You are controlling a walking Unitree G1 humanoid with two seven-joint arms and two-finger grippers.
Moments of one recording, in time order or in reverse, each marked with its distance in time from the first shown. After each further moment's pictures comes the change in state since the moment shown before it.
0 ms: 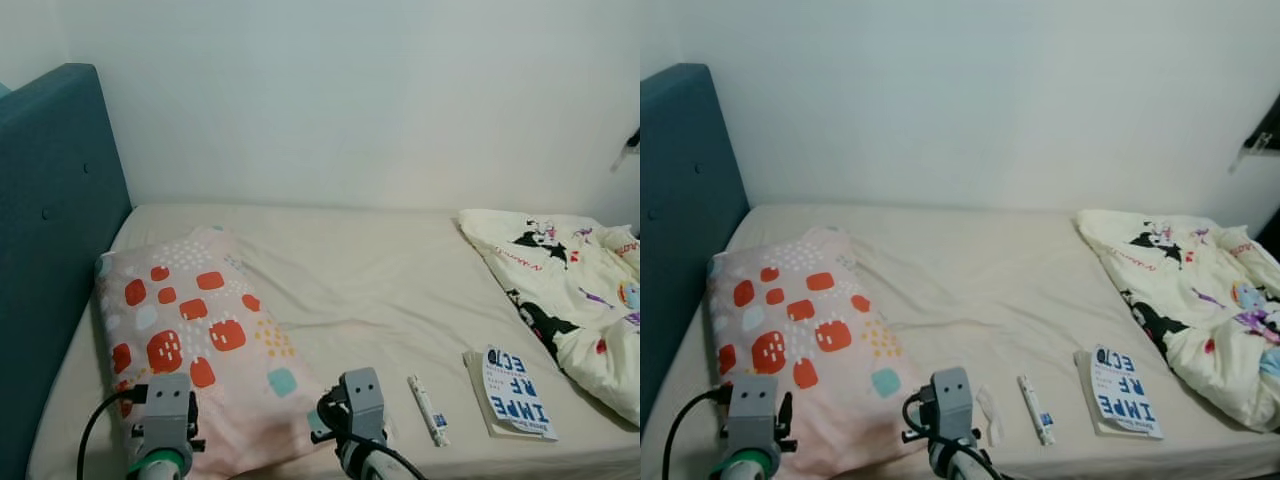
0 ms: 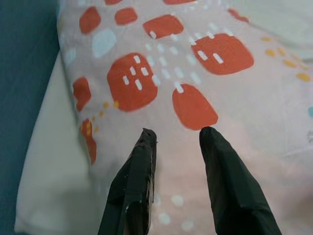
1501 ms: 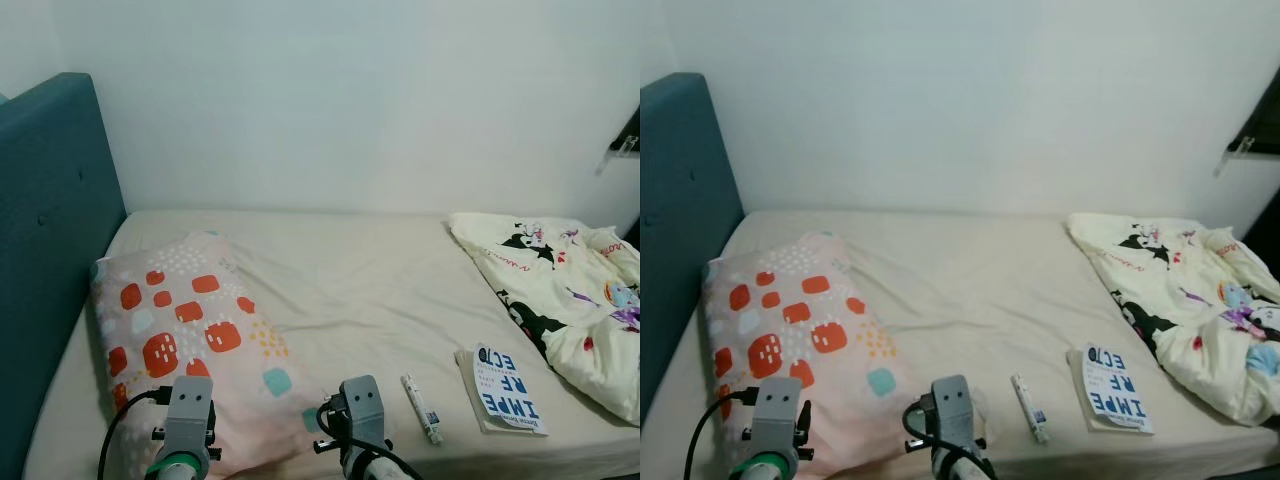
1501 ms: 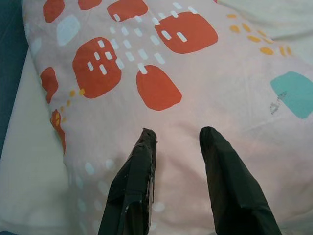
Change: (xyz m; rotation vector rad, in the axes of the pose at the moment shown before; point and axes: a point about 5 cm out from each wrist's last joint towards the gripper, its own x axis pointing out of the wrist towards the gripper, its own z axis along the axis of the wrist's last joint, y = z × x) left arm 0.000 -0.018 -0.013 0.029 0.069 -0.056; right arm -0.005 -0.006 -0.013 -0.023 0.066 -0.064
